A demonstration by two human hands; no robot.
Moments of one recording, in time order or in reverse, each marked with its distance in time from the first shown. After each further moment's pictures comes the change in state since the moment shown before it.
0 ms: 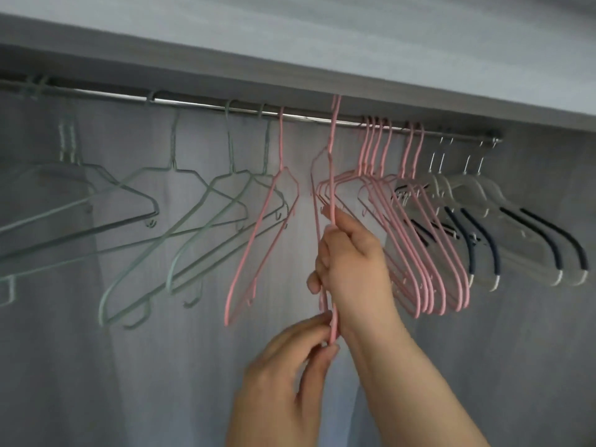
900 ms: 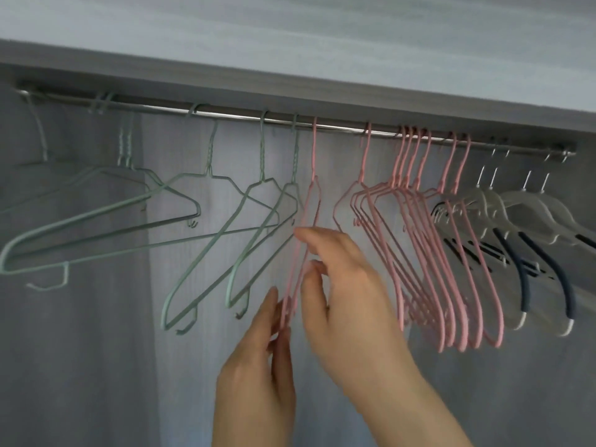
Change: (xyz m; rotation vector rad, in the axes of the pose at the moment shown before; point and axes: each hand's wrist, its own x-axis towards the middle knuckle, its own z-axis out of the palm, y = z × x) left_hand 0.011 -0.010 0.009 0.163 0.312 -0.190; right_hand -0.016 0.000 -0.015 -0.825 -0.290 -0.594
